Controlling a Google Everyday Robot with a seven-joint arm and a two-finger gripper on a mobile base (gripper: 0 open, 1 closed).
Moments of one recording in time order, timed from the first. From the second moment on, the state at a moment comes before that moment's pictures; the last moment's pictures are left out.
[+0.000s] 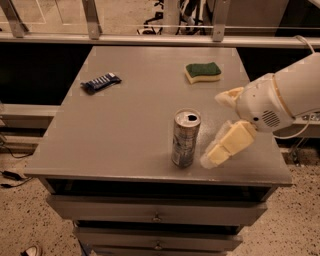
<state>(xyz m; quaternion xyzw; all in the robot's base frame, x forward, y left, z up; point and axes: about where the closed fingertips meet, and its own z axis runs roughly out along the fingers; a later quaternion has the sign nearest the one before) 0.447 -0.120 0.903 -0.53 0.76 0.21 0.31</state>
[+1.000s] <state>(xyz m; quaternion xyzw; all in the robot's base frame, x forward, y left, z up) 0.440 -0.034 0.889 -0.48 0.70 0.35 0.40</state>
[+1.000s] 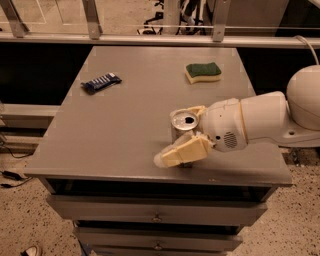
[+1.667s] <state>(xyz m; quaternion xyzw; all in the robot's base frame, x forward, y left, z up) 0.451 -0.048 0.897 -0.47 0.70 0.33 0.42</state>
